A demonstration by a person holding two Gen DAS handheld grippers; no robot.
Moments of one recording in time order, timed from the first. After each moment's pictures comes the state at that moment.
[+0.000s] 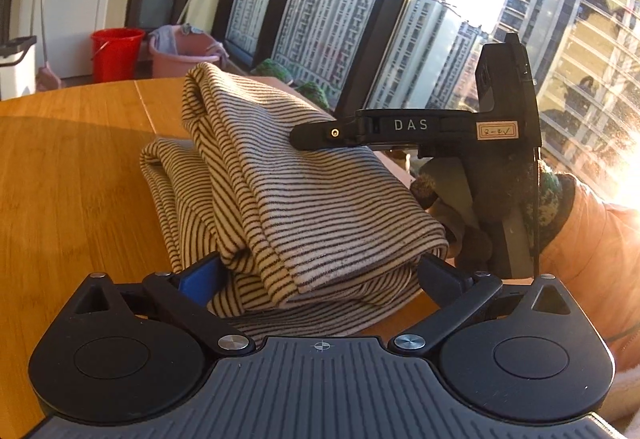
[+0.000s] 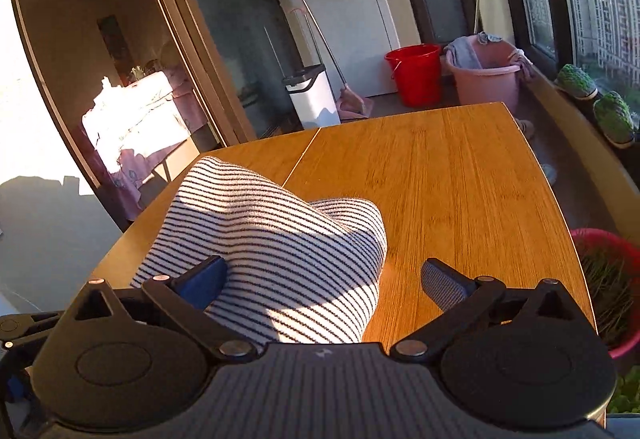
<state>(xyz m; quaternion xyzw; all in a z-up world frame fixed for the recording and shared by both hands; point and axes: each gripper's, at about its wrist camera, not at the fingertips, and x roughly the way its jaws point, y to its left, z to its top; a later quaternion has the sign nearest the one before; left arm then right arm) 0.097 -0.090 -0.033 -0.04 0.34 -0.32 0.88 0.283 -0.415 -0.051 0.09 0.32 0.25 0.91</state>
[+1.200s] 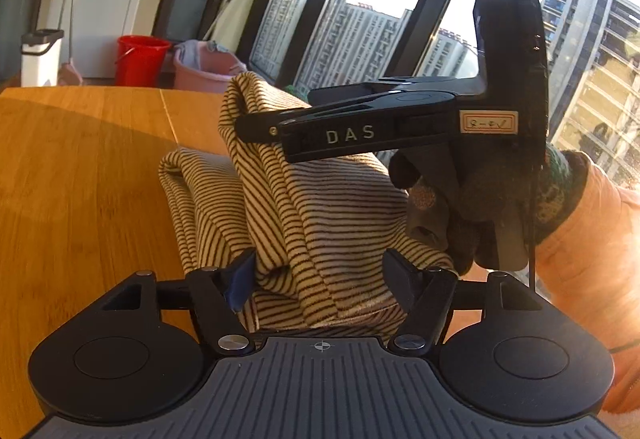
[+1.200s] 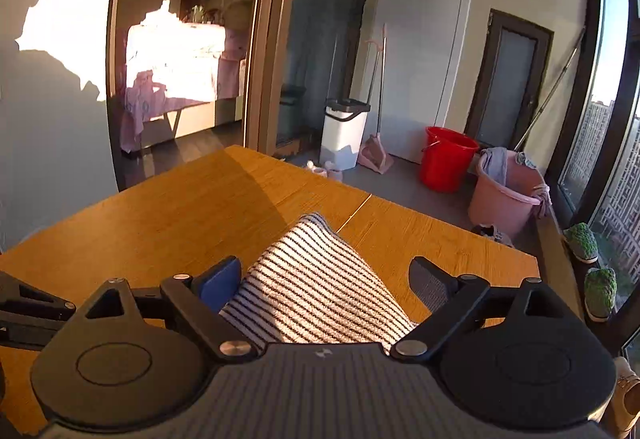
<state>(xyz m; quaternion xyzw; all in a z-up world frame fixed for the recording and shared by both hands) 0.106 -0.086 -0.042 -0.09 0.30 -0.29 0.90 0.281 -0.297 -0.005 -0.14 0.26 0.29 0.91</state>
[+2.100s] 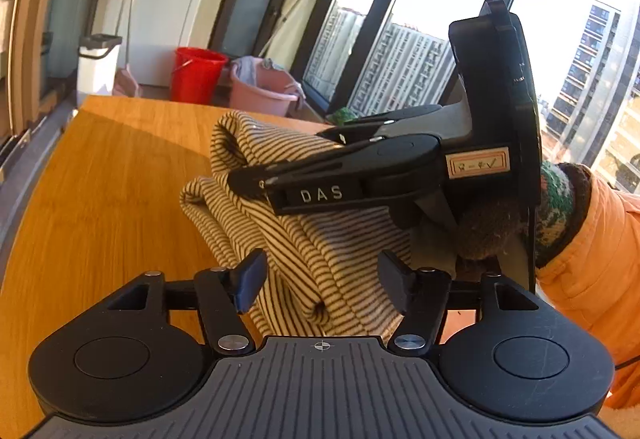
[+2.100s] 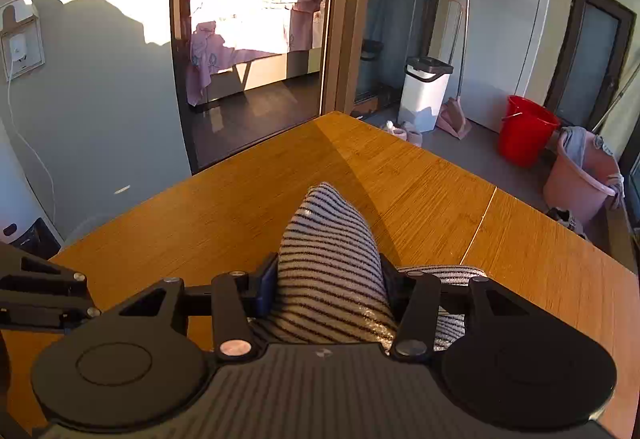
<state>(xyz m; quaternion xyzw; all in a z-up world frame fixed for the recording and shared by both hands) 0.090 -0.015 -0.021 -0.11 0.29 -0.21 0.93 0.272 -0.197 -0.007 -0.18 0.29 0.38 0.86</state>
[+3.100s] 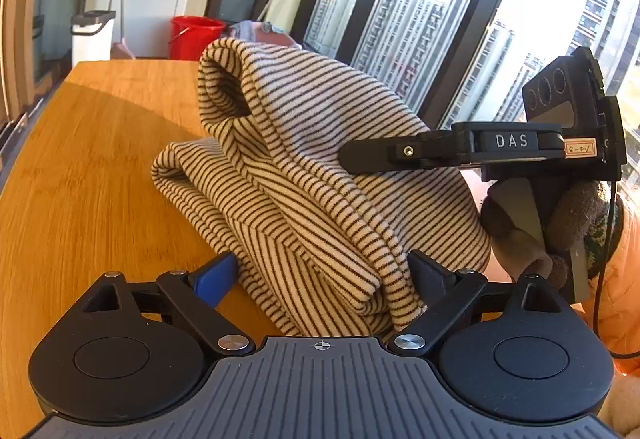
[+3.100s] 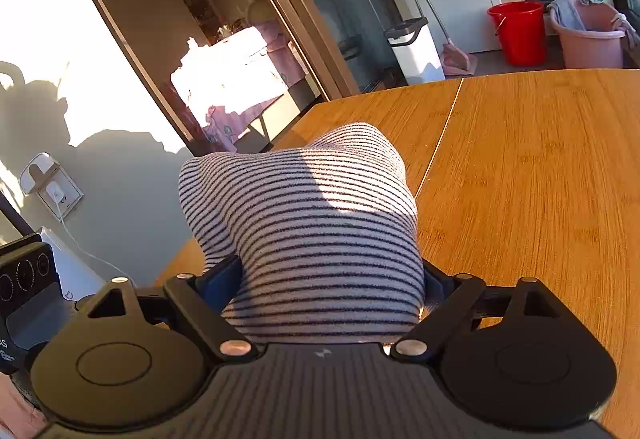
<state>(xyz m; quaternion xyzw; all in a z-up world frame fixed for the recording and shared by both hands) 0.098 -0.018 -0.041 -0.09 0.34 -0.23 0.91 0.280 -0.324 -0.047 0.11 0.36 0.39 0.84</state>
